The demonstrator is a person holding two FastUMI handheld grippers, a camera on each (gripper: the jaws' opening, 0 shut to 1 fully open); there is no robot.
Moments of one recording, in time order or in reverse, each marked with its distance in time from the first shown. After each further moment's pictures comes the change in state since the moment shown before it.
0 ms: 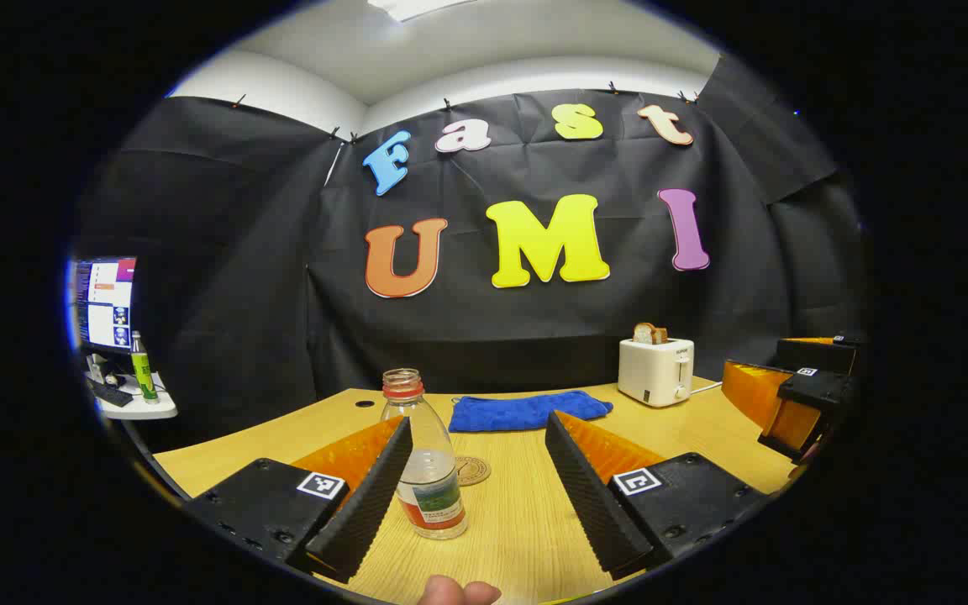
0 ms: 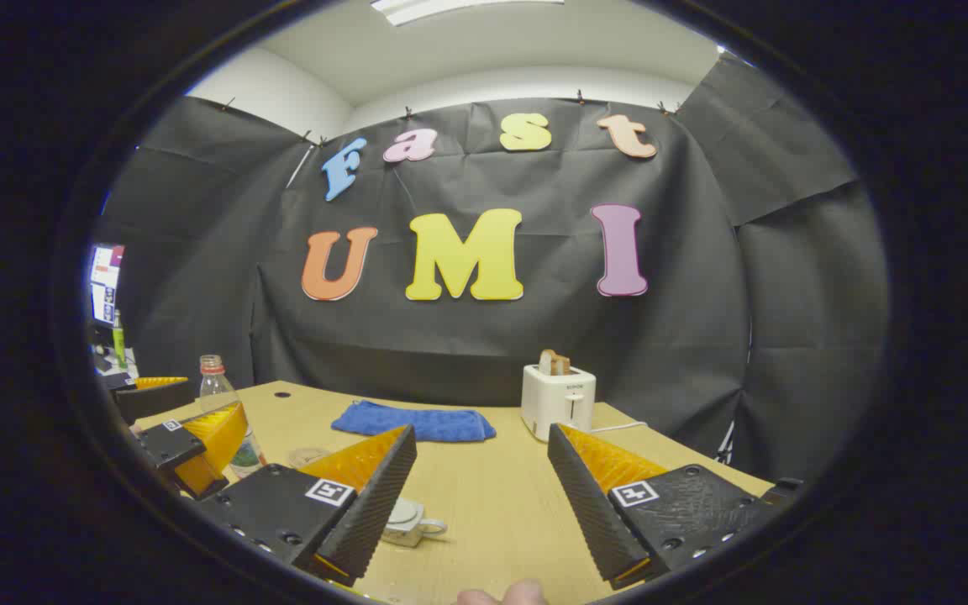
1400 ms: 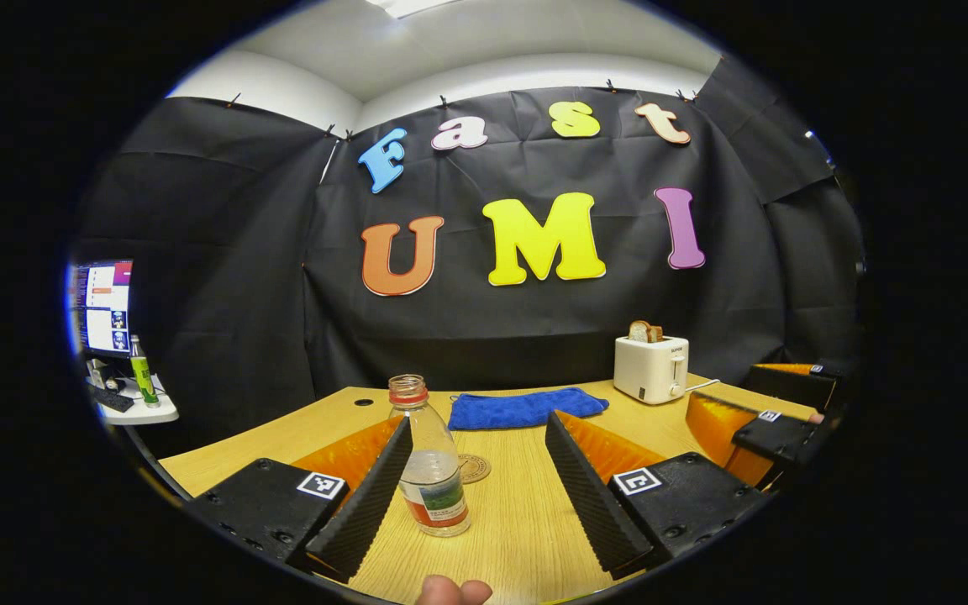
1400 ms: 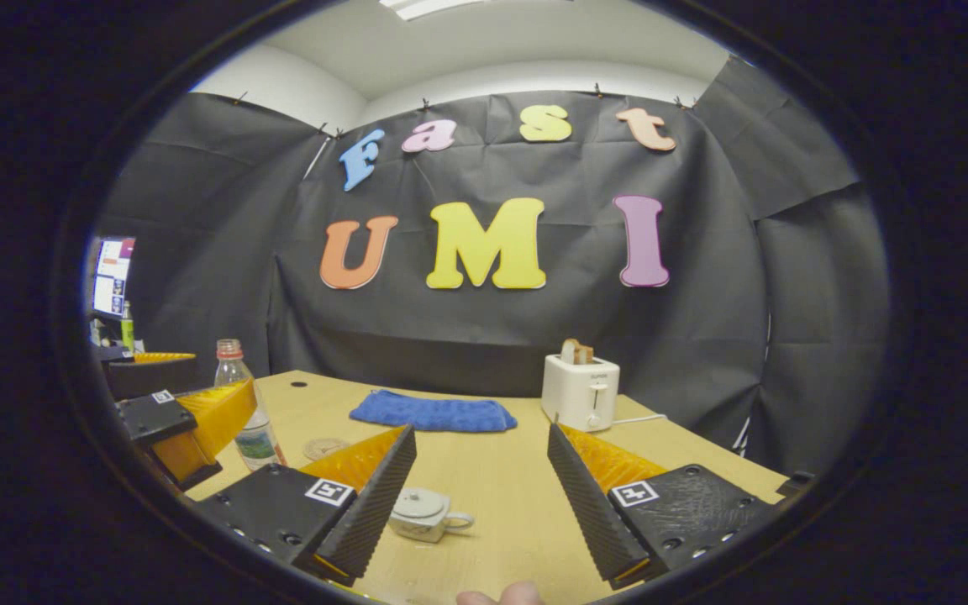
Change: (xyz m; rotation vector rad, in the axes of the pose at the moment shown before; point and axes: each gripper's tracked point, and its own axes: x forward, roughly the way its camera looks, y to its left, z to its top) left arm -0.008 0.005 0.010 0.003 0.013 -0.005; right arm 0.006 0.037 -0.026 -0.015 0.043 0.068
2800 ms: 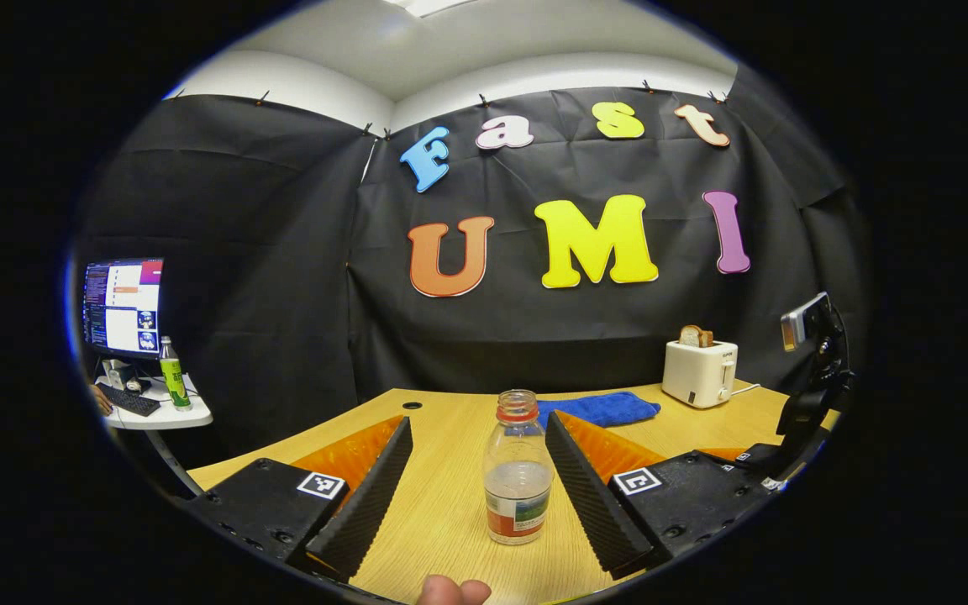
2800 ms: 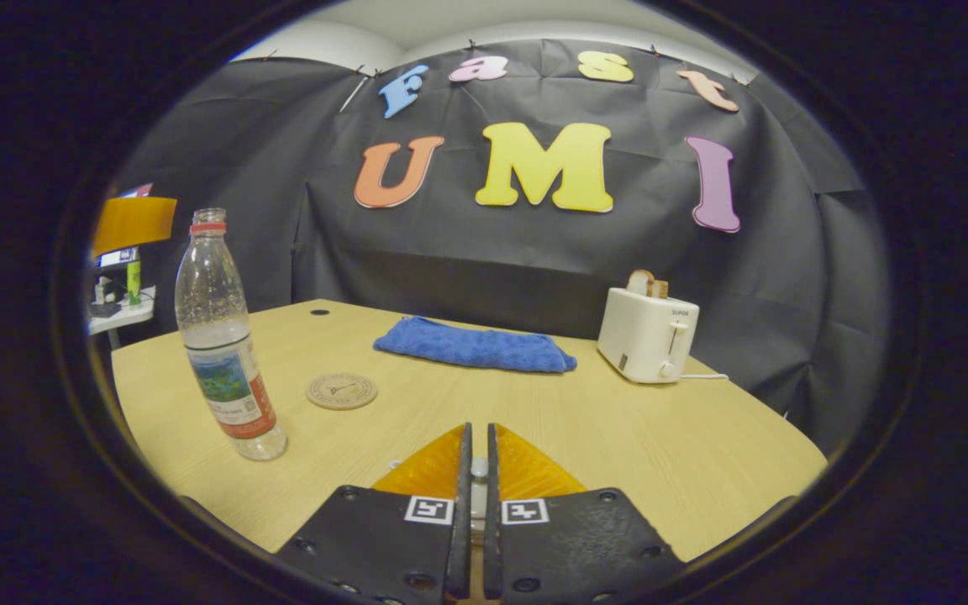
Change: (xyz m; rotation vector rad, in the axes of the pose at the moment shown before) left arm 0.007 0.073 0.005 -0.011 0.006 0.126; right arm 0.080 0.054 -0.092 -0.092 0.211 0.103
